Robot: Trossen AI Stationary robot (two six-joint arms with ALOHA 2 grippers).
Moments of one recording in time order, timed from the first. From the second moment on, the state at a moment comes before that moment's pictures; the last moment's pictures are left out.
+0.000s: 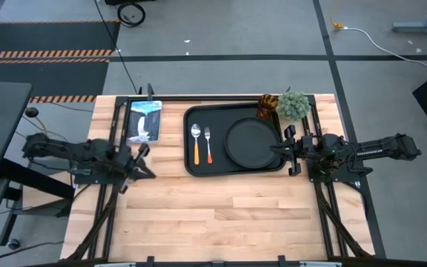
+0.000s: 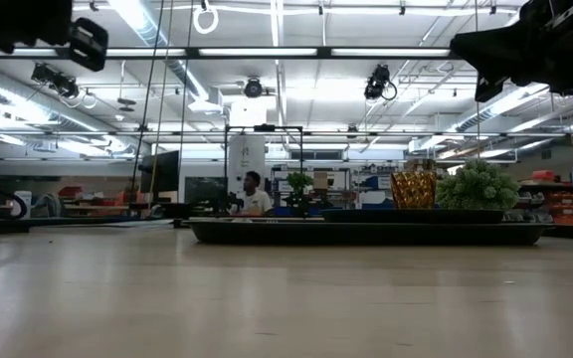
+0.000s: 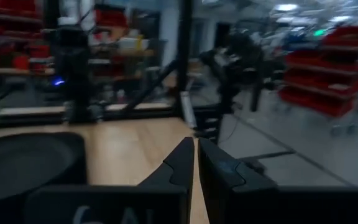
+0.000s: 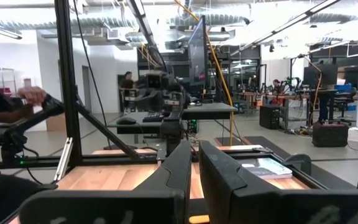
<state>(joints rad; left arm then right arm) -0.19 0.29 0.21 0.16 0.16 -0.09 0.00 0.37 0.01 0.61 0.03 0.00</state>
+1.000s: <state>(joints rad) -0.22 0.01 0.01 0.08 0.22 -0.17 0.00 0.37 0.01 0.61 0.03 0.00</state>
